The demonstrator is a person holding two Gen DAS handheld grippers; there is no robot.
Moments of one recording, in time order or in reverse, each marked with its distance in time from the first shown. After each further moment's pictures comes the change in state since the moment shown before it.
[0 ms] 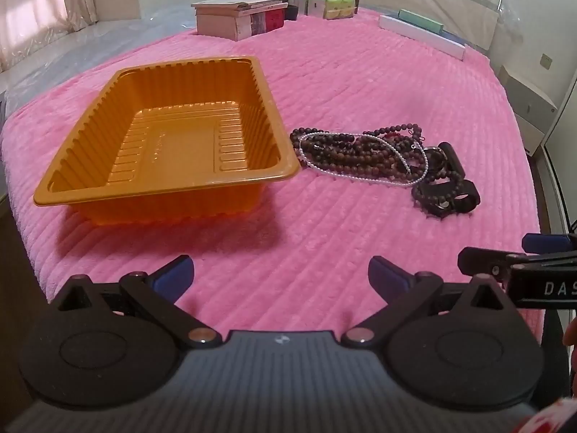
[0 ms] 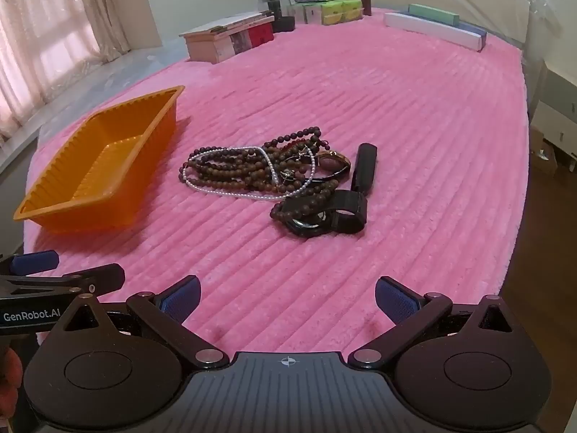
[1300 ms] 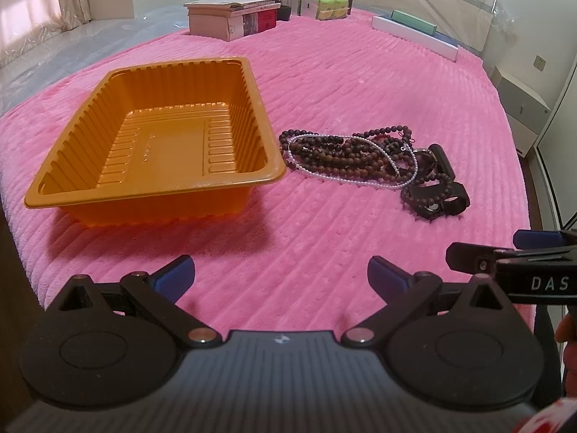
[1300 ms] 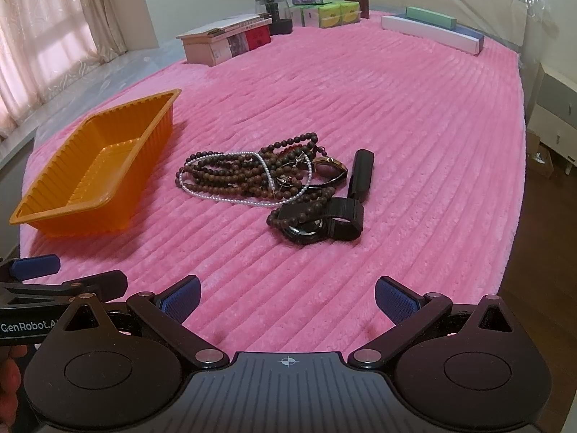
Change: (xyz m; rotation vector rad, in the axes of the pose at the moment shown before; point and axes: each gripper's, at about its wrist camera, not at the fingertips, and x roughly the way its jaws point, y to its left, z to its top) left arm 0.001 -0.009 0.003 0.020 -0.002 -0.006; right arm -0.001 0.000 0.006 -0.003 0.000 -0.006
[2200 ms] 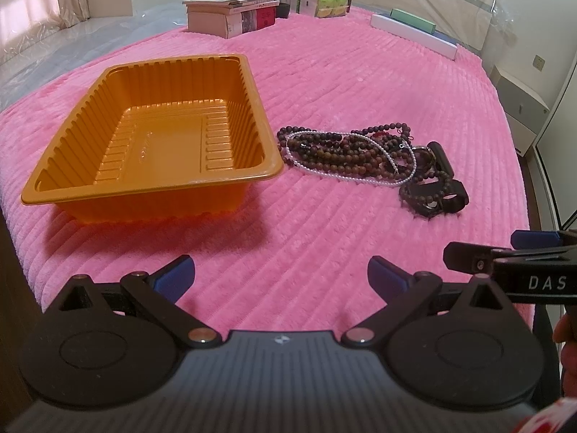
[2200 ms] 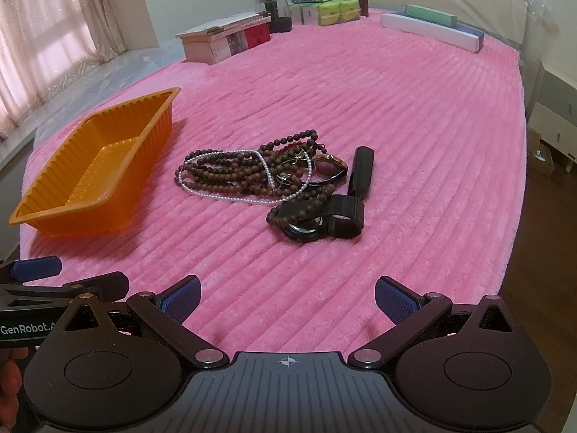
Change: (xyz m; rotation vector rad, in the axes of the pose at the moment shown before) left arm 0.001 -0.001 0.000 -0.001 0.007 -0.005; right arm 0.002 -0.001 0.000 0.003 0.004 -0.001
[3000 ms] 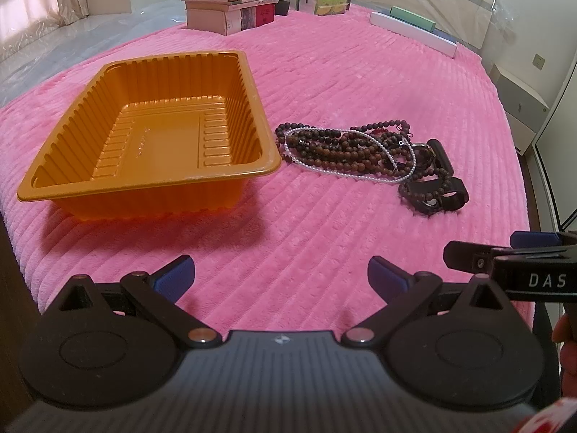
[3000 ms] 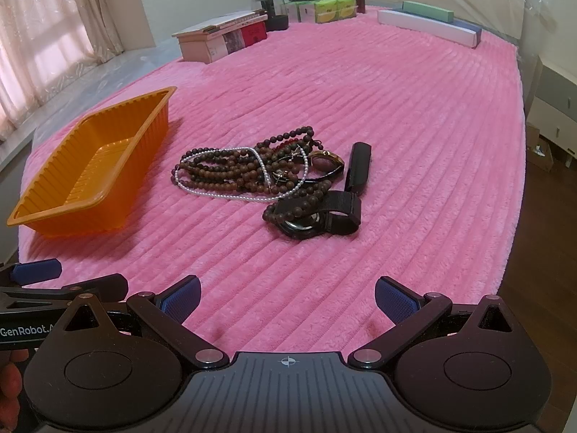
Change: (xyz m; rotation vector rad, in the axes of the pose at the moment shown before) left arm 0.003 0.000 -0.003 -0.003 0.008 -0.006; right arm 0.002 -0.003 -0.003 0.011 0.004 0.000
